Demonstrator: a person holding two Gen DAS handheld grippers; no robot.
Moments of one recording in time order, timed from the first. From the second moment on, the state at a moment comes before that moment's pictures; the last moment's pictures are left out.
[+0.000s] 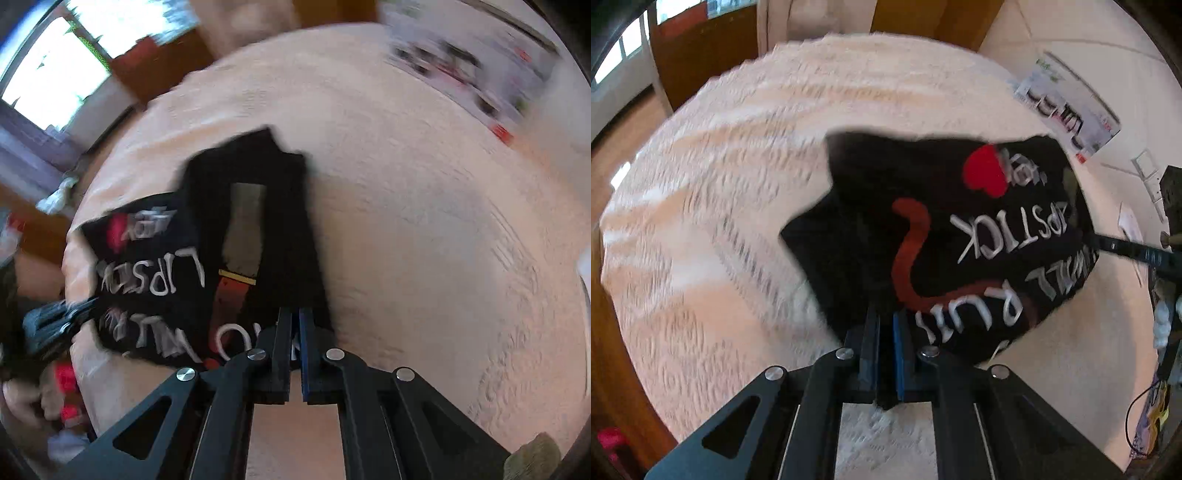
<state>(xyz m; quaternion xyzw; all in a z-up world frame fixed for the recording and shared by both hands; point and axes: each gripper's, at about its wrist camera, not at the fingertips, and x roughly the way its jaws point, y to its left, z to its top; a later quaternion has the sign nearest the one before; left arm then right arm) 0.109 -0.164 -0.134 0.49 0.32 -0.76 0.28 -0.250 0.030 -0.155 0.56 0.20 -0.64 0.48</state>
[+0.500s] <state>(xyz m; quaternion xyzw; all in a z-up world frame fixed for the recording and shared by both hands) 0.074 -0.211 -0.093 0.44 0.28 -0.79 0.32 -0.254 -0.054 -0.114 0.49 0.21 -0.64 0.56</state>
